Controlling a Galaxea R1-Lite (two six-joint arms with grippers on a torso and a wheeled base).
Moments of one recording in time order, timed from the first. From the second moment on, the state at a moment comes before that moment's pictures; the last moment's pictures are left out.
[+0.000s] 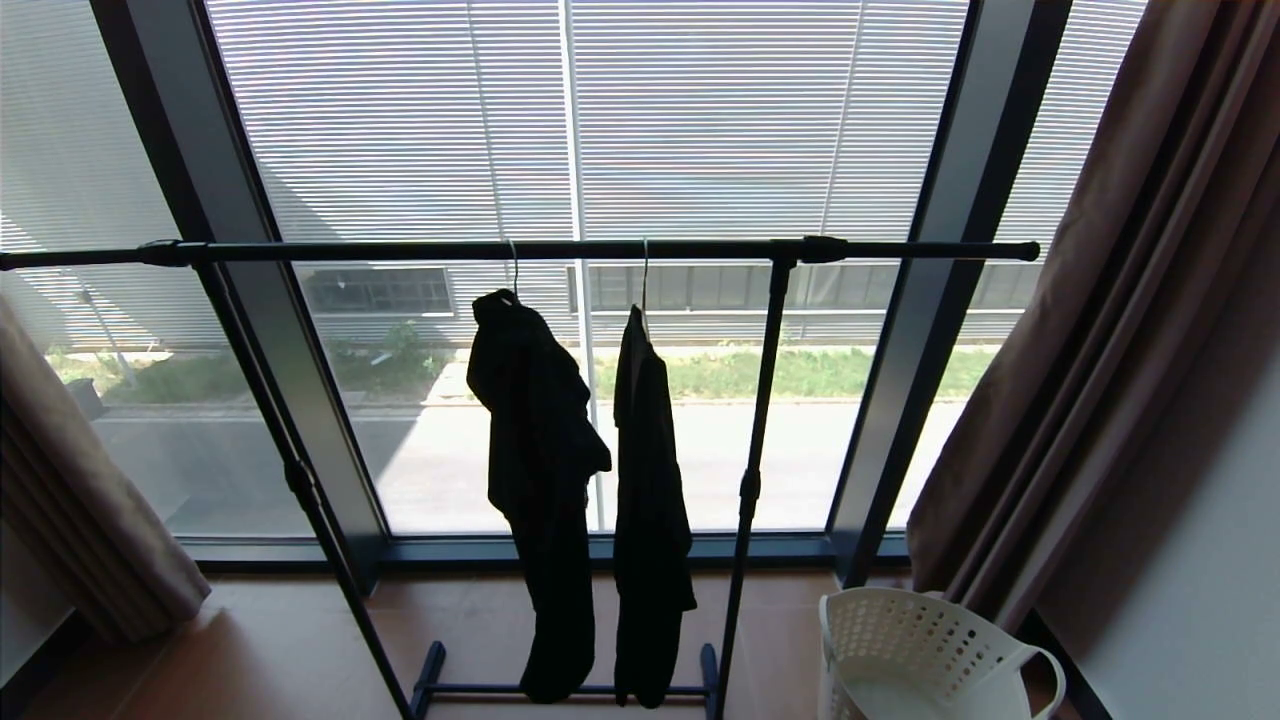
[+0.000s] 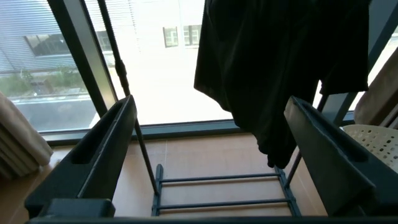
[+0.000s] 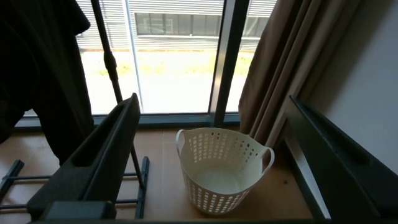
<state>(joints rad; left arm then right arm) -0.01 0.01 0.00 0.03 -0.03 0.06 -0.05 0.09 -0.01 0.01 -0.06 0.00</state>
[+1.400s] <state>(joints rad) -0.01 0.00 0.00 0.03 -0.03 0.06 0.00 0.01 -0.01 0.02 -0.04 0.03</state>
